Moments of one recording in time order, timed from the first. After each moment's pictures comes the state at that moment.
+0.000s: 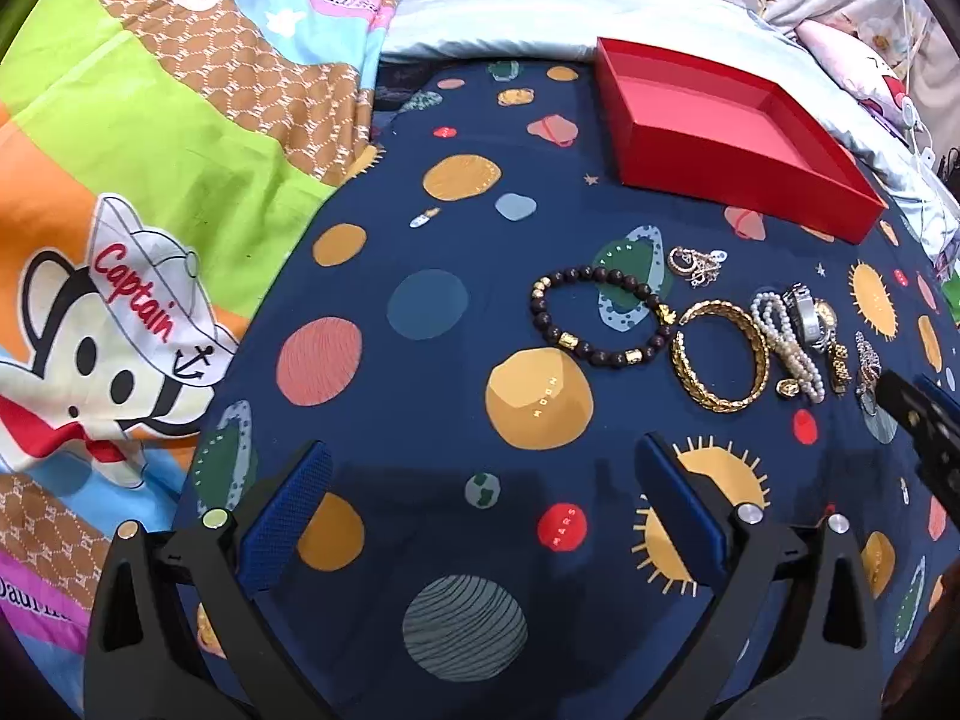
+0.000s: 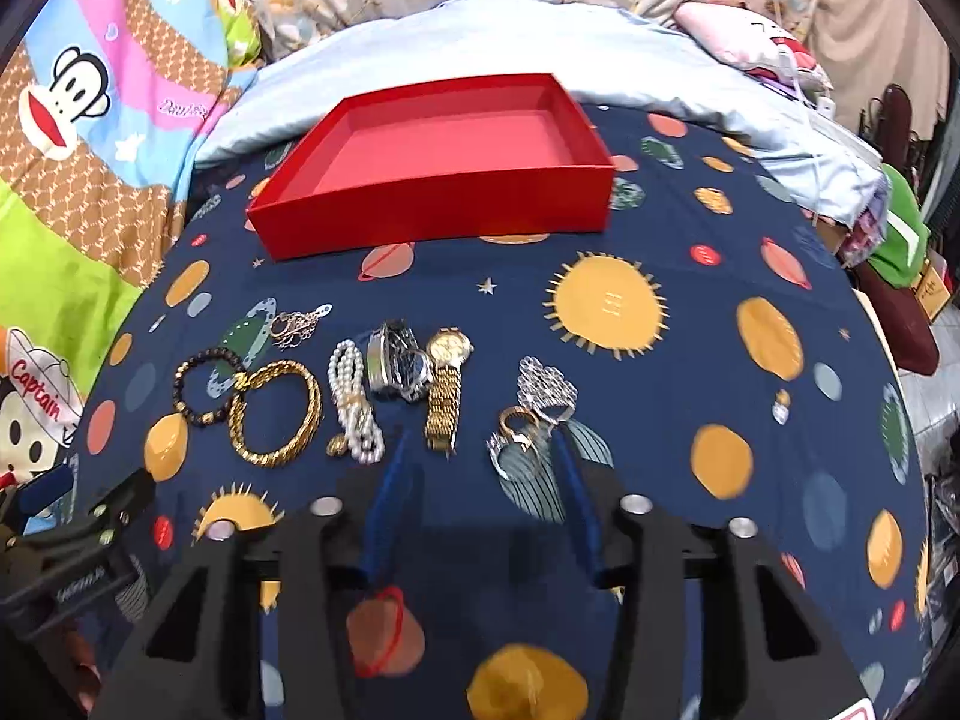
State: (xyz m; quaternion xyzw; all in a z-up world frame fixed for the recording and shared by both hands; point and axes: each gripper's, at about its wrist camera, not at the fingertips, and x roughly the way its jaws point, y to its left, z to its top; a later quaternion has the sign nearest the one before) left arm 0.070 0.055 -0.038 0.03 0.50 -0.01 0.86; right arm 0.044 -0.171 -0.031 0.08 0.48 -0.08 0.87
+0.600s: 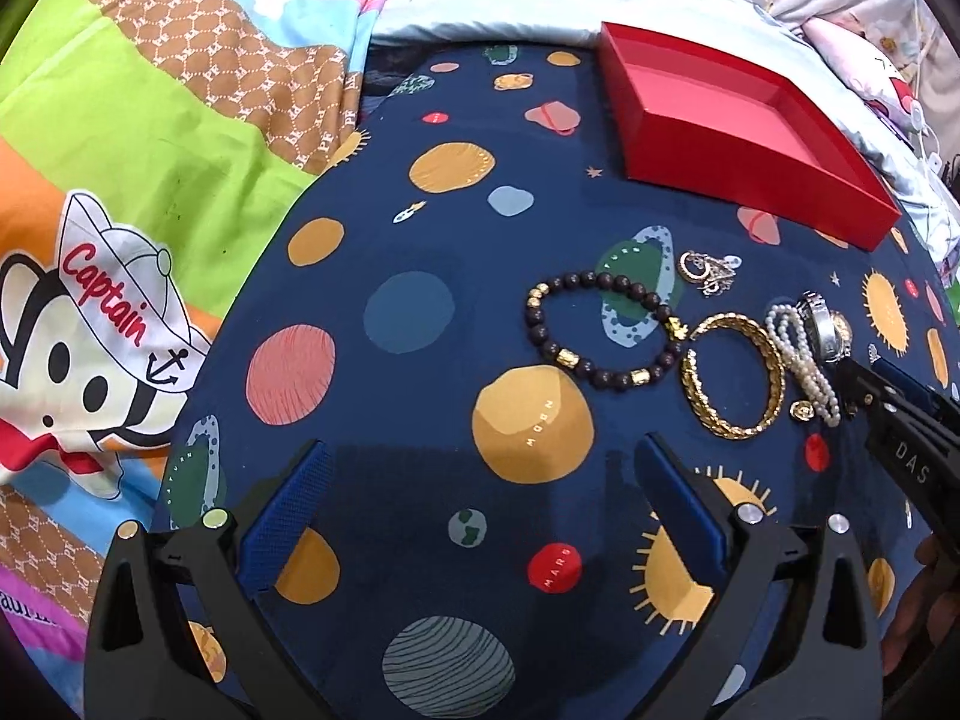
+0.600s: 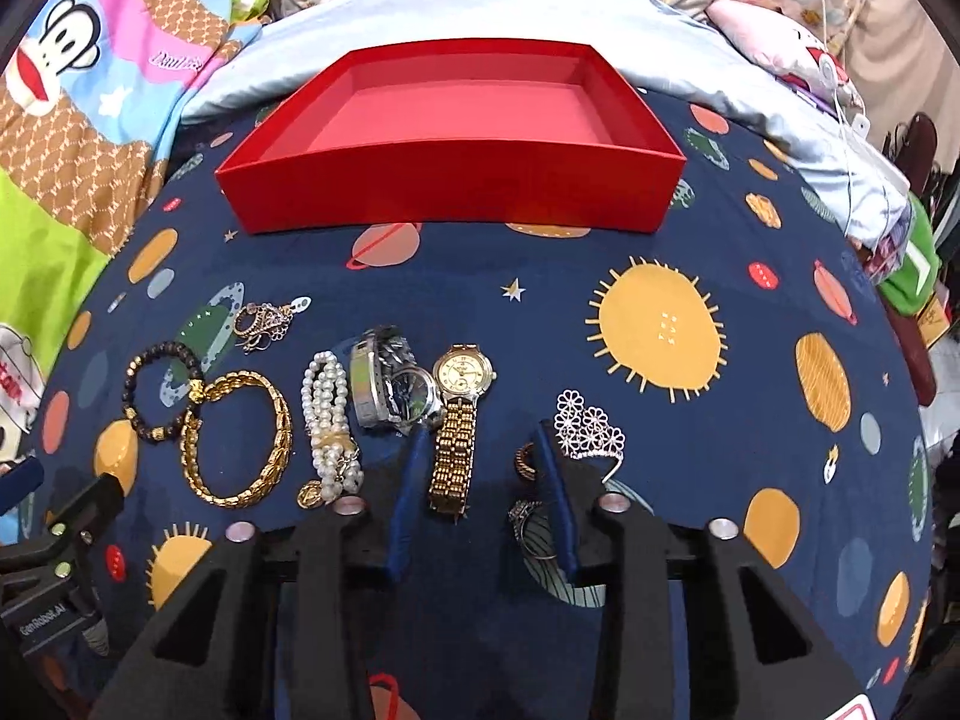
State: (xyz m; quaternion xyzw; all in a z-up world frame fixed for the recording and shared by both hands) left arm 0.091 0.054 -0.049 0.02 0.51 -0.01 0.86; right arm 0.079 -0.158 -0.053 0.02 0.50 -0.08 0.86
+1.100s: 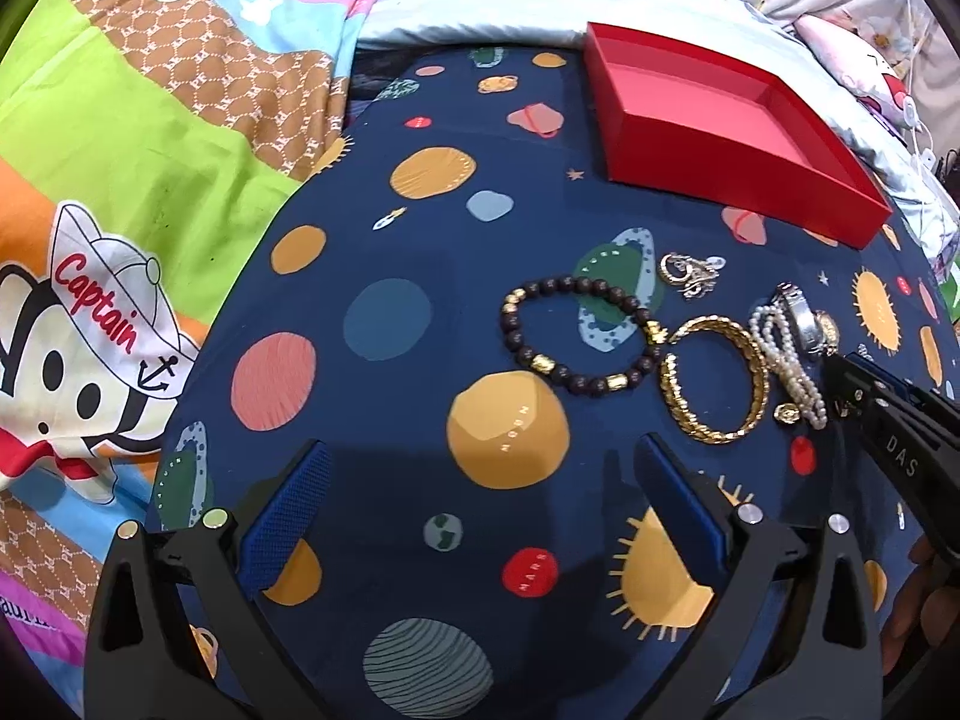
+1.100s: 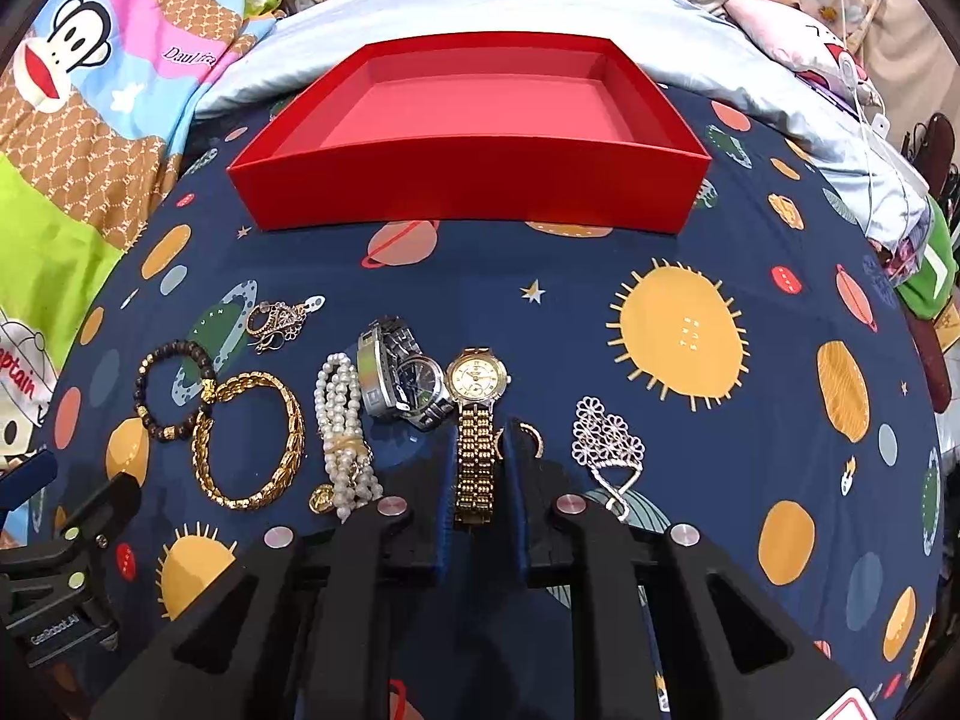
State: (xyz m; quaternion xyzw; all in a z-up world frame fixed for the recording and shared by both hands) left arm 0.091 0.043 -0.047 0.03 0.51 -0.02 0.86; right arm 0.079 -0.165 -0.052 0.05 0.50 -0.05 0.86
